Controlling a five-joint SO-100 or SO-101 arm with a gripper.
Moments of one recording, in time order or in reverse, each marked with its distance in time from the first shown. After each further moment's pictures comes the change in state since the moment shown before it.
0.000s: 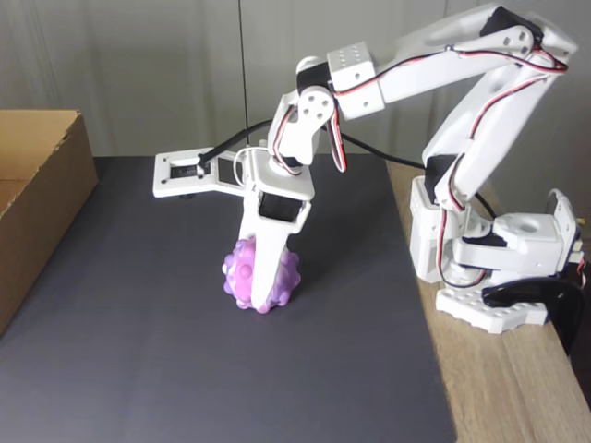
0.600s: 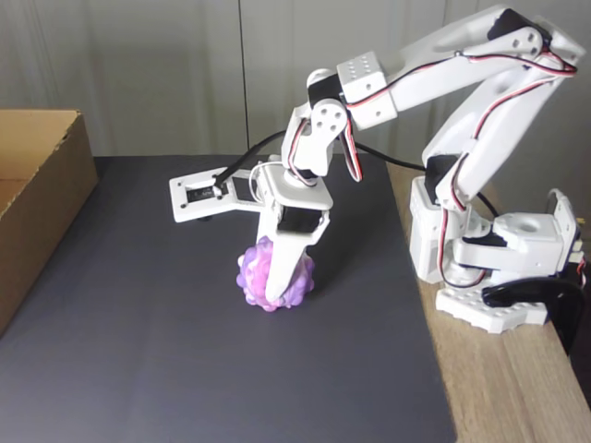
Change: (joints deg) arm -0.4 3.2 5.0 0.6 3.7
